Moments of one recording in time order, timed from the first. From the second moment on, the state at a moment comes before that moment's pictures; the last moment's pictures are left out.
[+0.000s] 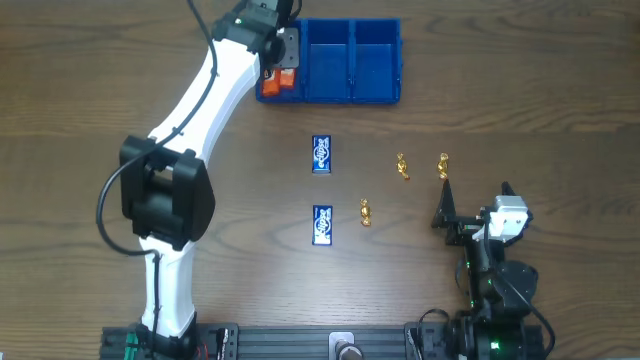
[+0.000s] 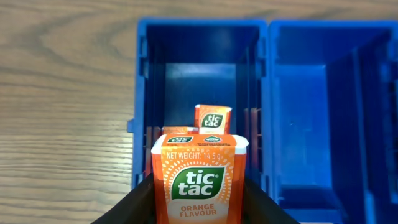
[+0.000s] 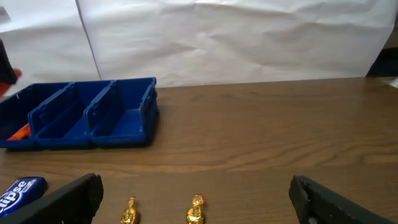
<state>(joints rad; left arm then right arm) -0.37 2.22 2.01 -0.81 -0.16 -0.31 -0.03 0.01 0.01 -0.08 -0.01 0.06</state>
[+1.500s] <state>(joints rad) -0.03 0.20 0.28 -0.05 -0.05 -0.09 -0.03 0.01 0.01 -0.08 -0.01 0.06</state>
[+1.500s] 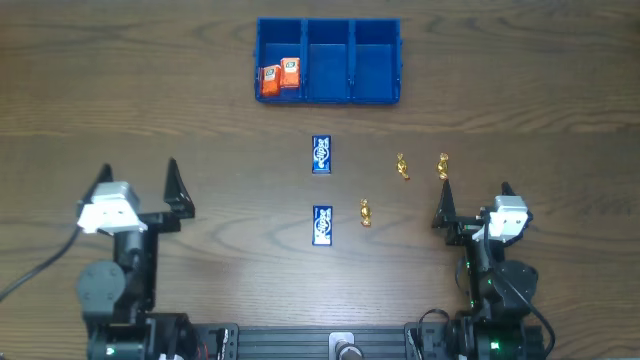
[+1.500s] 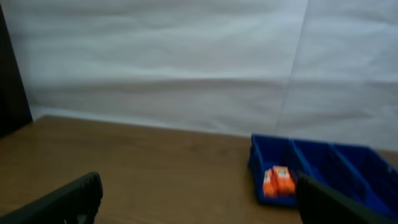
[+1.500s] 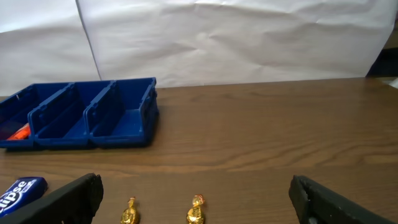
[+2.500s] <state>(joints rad) -0.03 0.01 0.02 -0.11 0.00 -0.09 -0.03 0.01 0.01 -0.08 -0.01 0.06</state>
